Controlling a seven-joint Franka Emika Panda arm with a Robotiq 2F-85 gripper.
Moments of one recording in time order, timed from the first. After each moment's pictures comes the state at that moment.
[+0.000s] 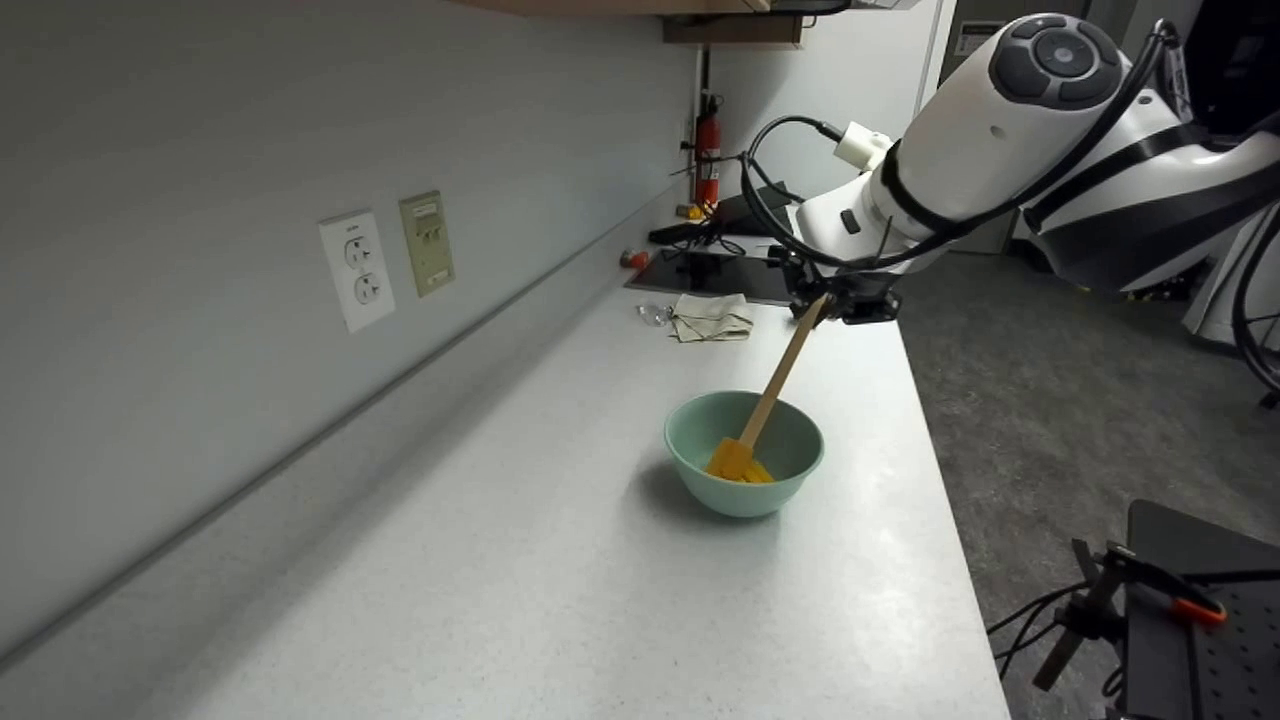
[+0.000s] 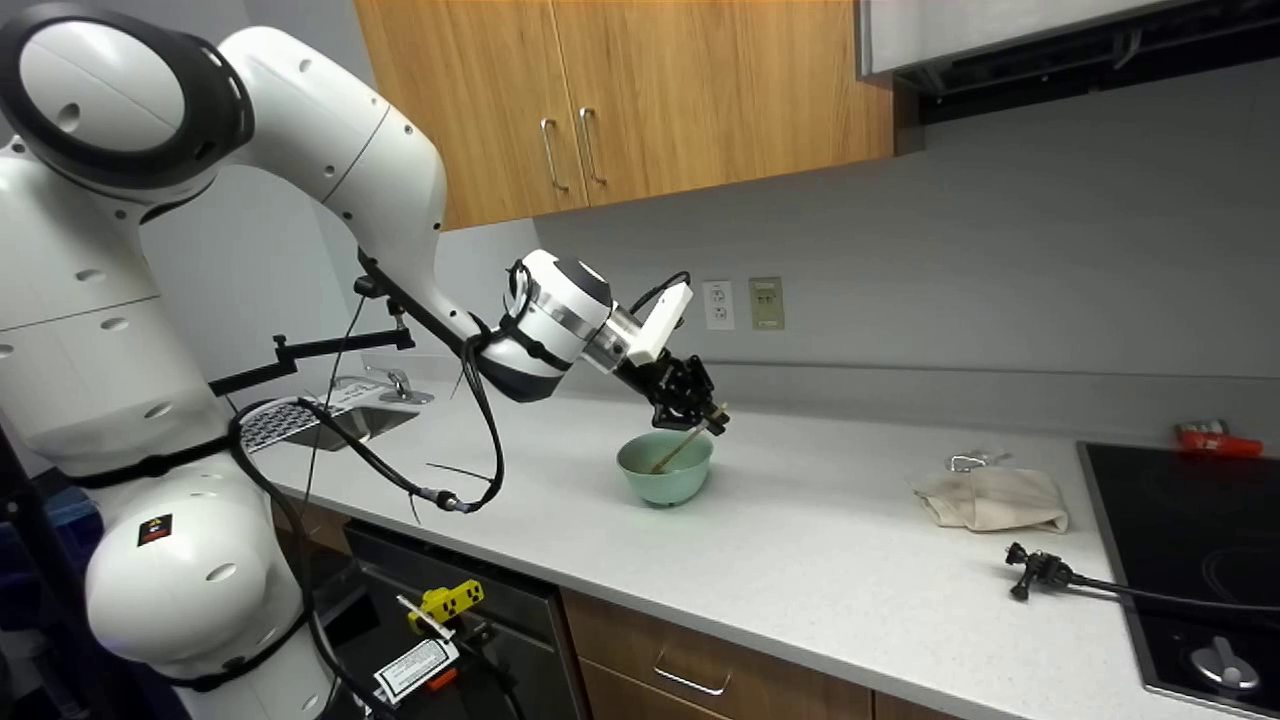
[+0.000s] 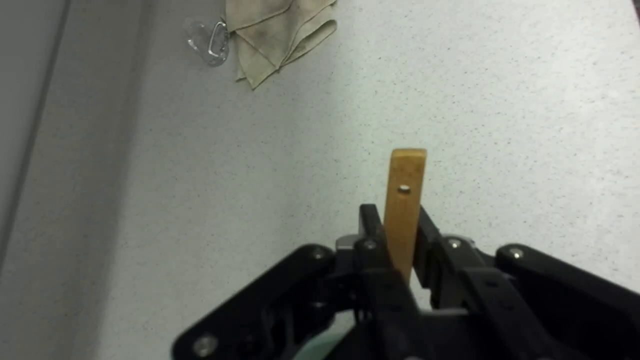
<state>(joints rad) 0.02 -0.04 0.03 -2.41 -1.26 2.64 -0.71</state>
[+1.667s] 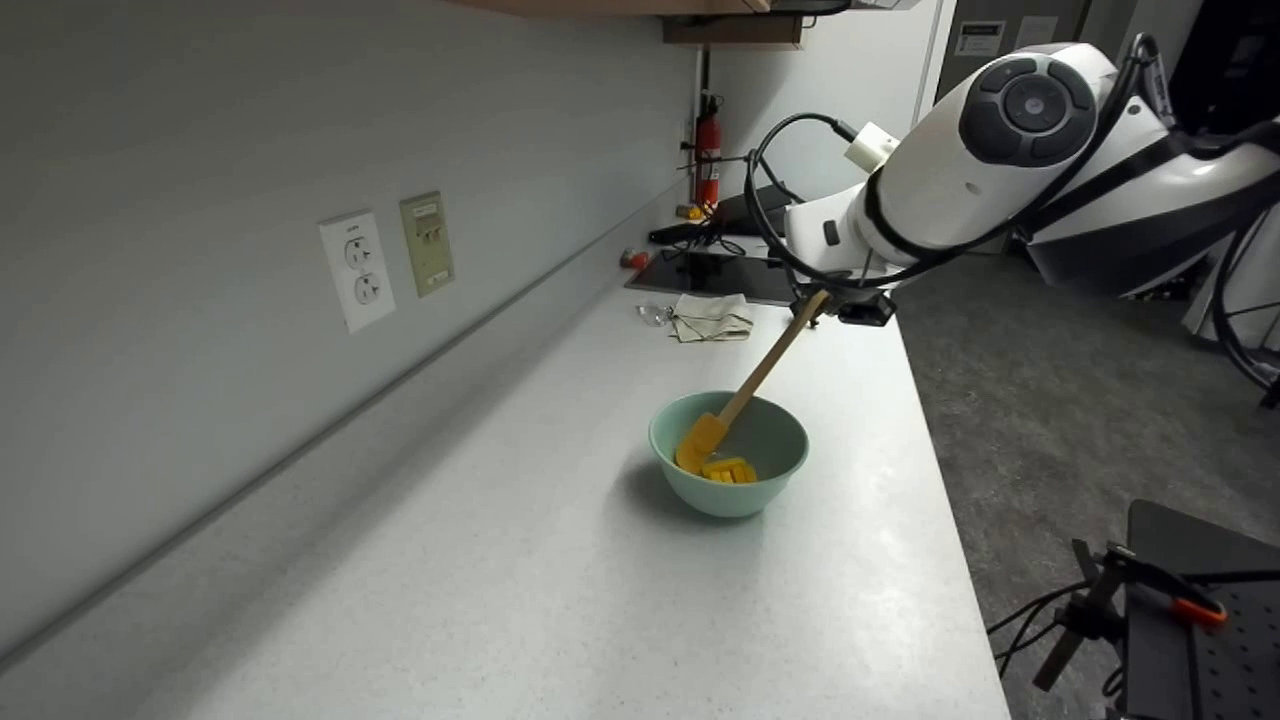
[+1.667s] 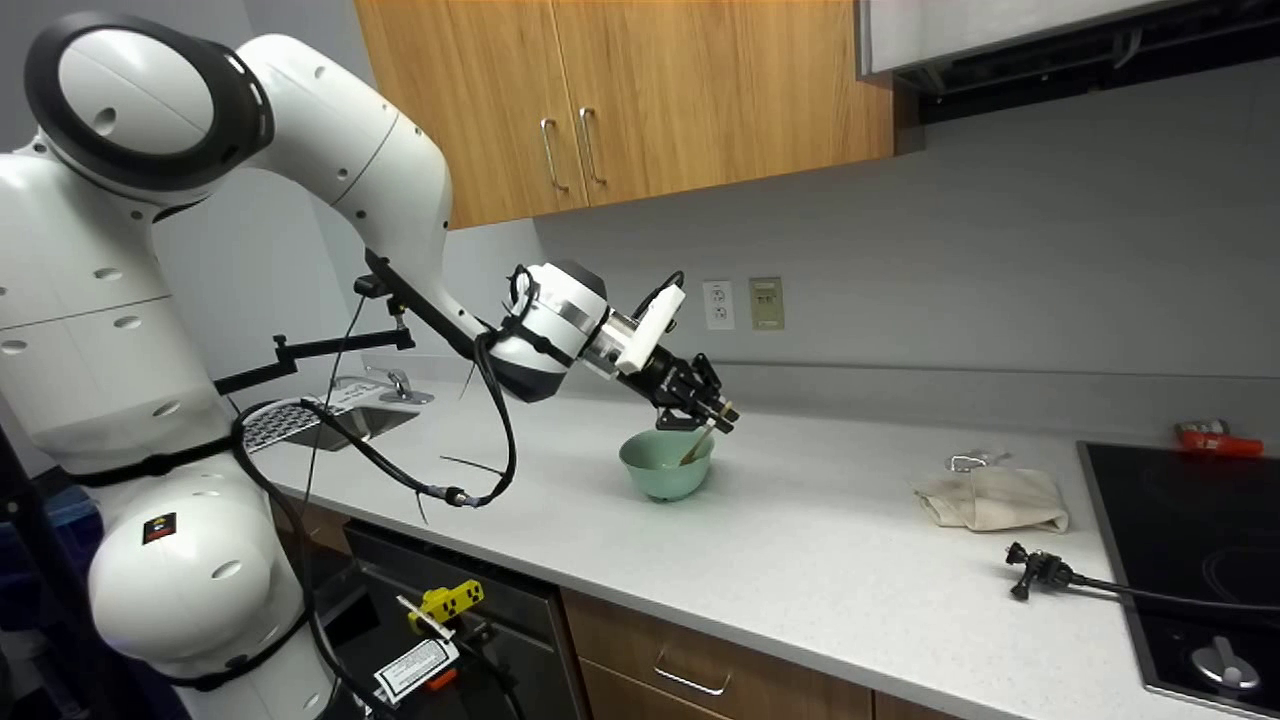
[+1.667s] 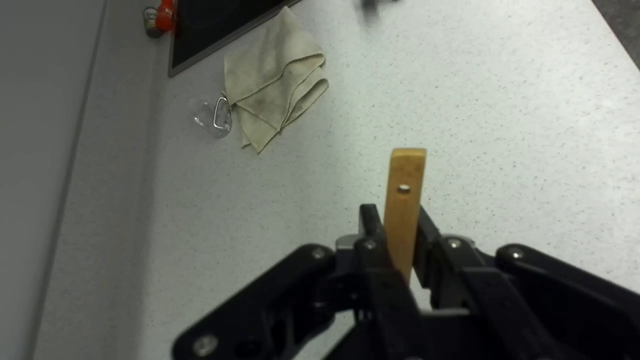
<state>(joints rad) 0.05 -0.01 0.06 -2.38 -1.40 2.49 -0.41</state>
